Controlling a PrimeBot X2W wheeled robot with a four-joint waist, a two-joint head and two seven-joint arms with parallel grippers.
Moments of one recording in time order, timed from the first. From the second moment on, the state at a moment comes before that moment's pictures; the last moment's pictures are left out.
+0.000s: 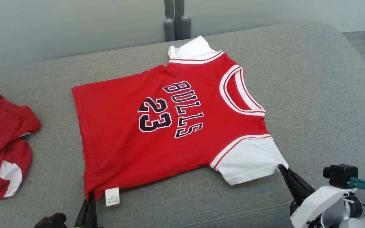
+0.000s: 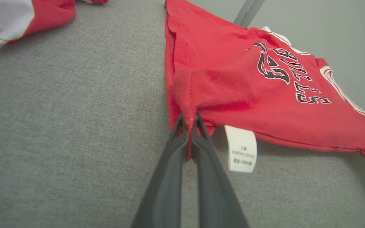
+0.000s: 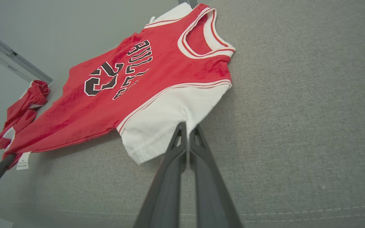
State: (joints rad) left arm 0.05 0.08 -0.09 0.42 -0.54 -0.09 -0.26; right arm 0.03 -0.28 0.22 0.10 0.65 0.13 0.06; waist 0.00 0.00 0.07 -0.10
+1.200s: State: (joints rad) left arm -0.40 0.16 -0.16 0.65 -0.44 -0.12 -0.25; right arm -0.83 -0.23 0.48 0.78 0.68 0.13 -0.02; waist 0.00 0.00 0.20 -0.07
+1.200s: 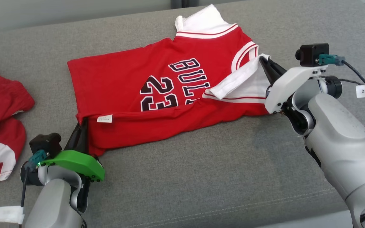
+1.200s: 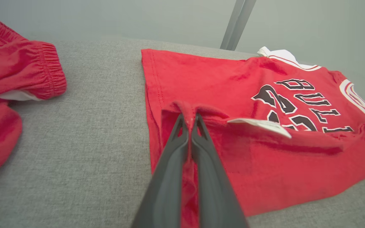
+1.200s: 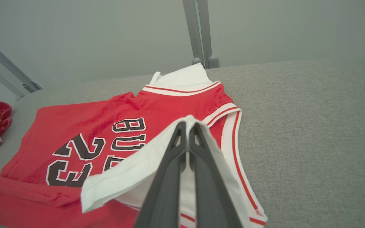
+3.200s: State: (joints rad) left arm -0.27 0.07 -0.06 0.59 -0.30 -0.12 -0.26; right arm -0.68 -0.28 0.49 0.94 0.61 0.13 -0.26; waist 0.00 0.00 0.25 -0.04
